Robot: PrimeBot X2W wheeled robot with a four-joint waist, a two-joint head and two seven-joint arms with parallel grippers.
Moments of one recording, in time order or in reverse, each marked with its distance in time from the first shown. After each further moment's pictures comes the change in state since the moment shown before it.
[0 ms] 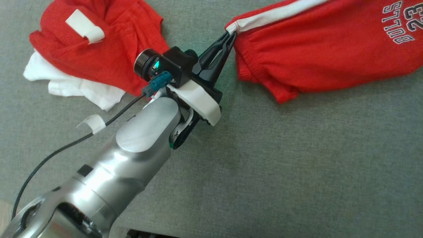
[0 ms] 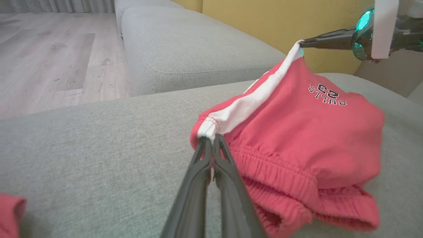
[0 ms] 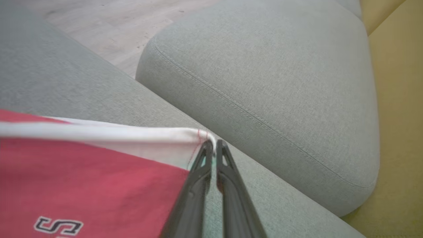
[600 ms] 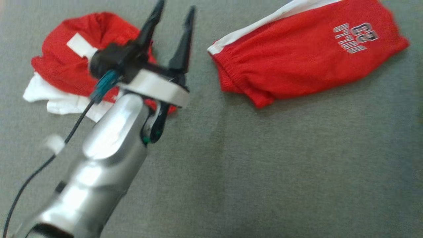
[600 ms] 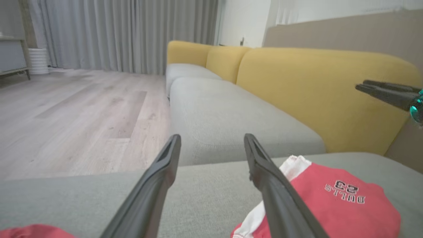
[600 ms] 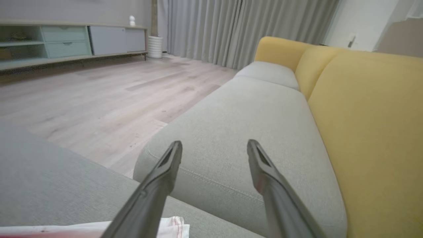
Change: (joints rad) left arm 0.114 0.037 0.296 -0.119 0.072 0.074 -0.032; right arm 0.046 0.160 -0.135 0.163 0.064 0.000 -0.342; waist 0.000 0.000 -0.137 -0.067
